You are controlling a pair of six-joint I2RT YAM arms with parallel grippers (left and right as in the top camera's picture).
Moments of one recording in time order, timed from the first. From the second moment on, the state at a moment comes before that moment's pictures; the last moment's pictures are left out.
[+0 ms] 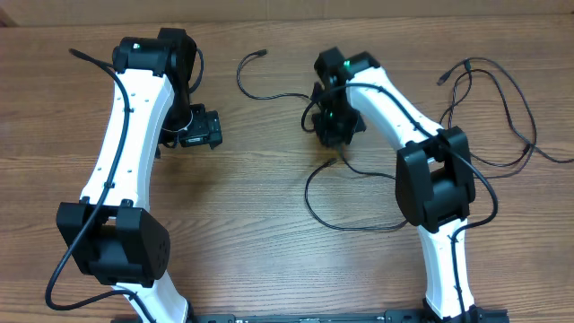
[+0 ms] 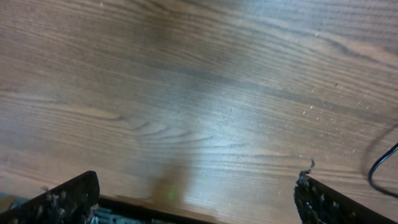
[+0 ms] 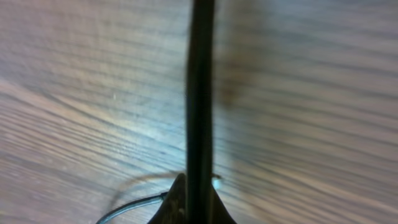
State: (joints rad) left arm -0.10 1.90 1.86 -1.60 -0.07 -0.34; right arm 0.39 2.31 1.99 -1.28 -0.13 0.09
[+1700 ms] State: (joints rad) left arm -0.10 1.90 1.85 -1.56 -0.01 -0.34; right arm -0.35 2.13 2.71 -1.45 0.22 0.22
